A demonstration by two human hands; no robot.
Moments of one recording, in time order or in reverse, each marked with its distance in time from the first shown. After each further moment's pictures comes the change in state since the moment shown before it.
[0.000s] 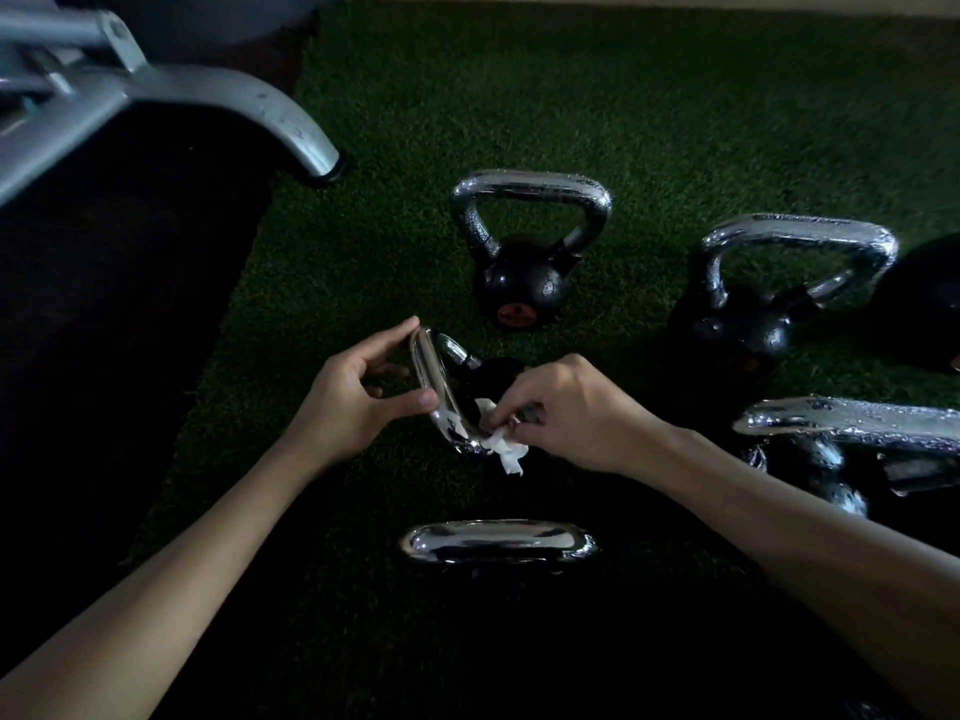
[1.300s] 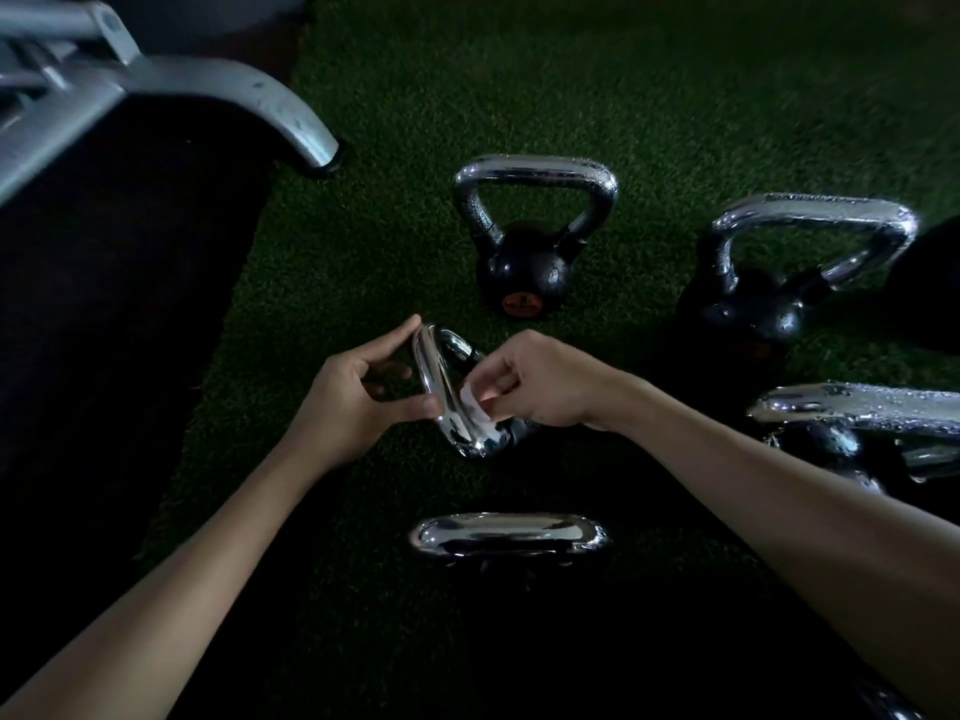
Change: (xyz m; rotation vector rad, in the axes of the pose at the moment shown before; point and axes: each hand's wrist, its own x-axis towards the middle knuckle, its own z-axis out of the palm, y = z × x) left_hand -0.006 0.001 -0.002 0.042 -0.012 0.008; right_hand 0.035 -0.004 0.006 0.403 -0.219 0.210
